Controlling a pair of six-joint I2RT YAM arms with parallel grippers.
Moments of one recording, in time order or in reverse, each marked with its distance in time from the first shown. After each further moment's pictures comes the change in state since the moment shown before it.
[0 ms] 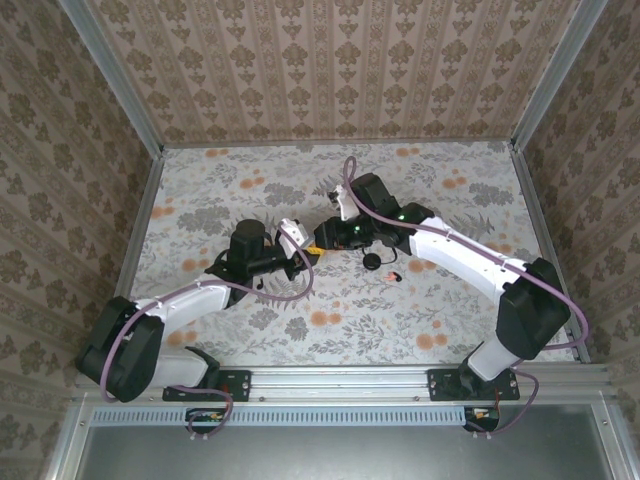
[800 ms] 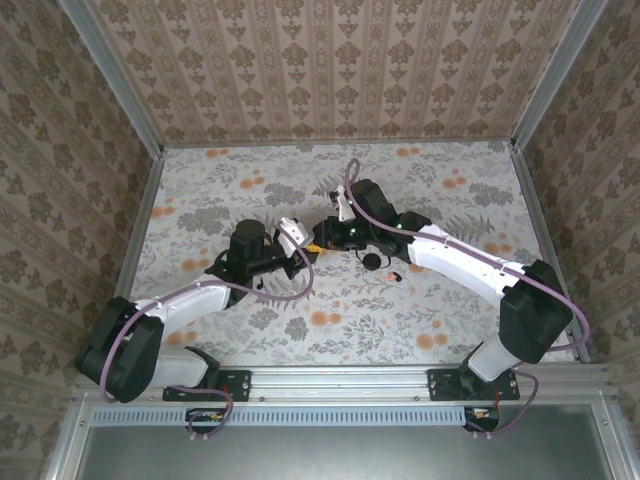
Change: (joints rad) left arm -0.002 -0.004 -0.004 0.006 -0.055 -0.002; right arm 0.036 -0.035 -0.087 0.161 0.102 0.166
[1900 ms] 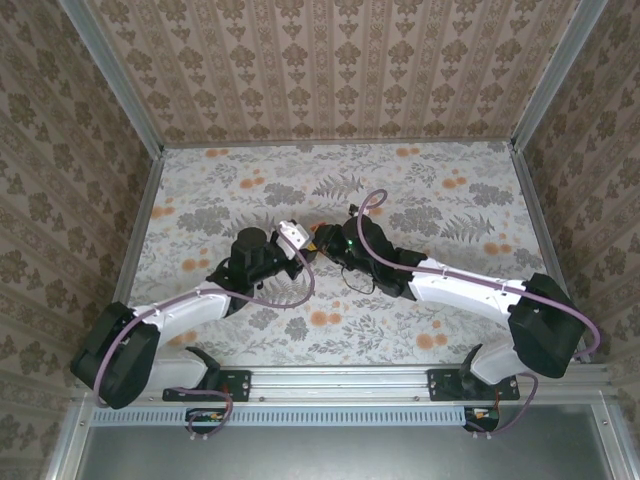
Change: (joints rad) left arm -0.062 -0.040 -0.050 0.071 -0.207 -0.016; right arm 0.154 -0.093 -0.271 0.420 0.457 0.509
